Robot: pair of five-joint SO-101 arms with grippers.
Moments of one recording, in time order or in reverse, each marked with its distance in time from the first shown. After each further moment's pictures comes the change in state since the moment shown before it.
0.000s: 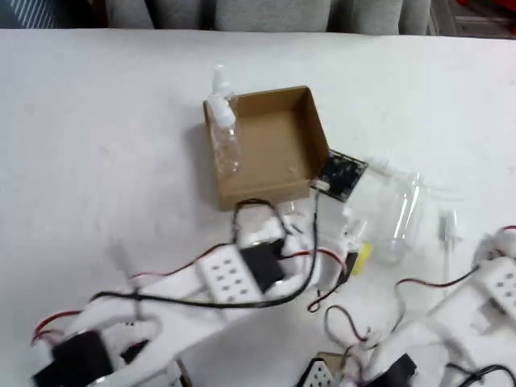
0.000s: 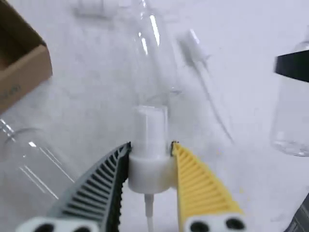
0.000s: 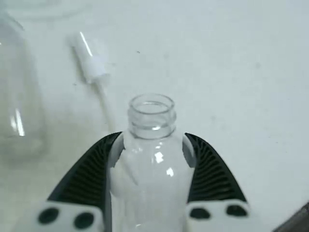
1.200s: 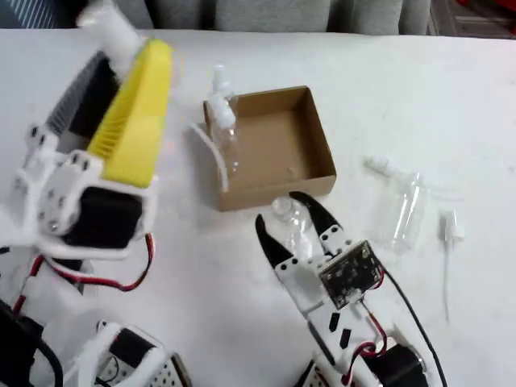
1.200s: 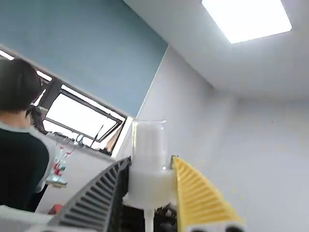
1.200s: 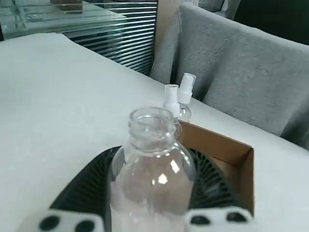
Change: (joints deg) left arm -31.1 -40.0 -19.3 -13.6 -3.2; right arm -82.7 -65.1 28.0 -8.2 -17.1
